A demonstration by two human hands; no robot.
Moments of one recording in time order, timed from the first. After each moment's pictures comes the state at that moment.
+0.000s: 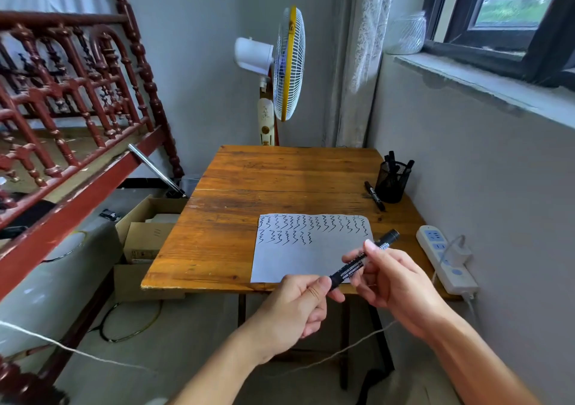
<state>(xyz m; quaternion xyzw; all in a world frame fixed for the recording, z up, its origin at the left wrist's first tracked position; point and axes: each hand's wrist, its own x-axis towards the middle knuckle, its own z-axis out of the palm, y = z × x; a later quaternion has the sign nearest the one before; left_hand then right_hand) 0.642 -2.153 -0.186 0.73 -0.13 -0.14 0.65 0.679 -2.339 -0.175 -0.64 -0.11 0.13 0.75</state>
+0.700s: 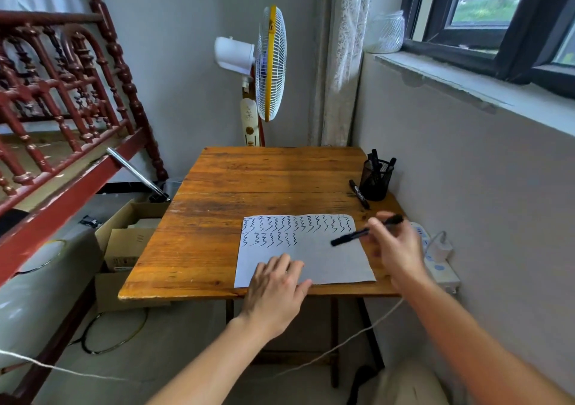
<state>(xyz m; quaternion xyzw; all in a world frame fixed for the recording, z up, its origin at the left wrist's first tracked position) 0.705 -2.156 -0.257 0.96 -0.16 0.16 0.13 0.750 -2.366 -0.206 -0.71 0.11 -0.11 0.69</state>
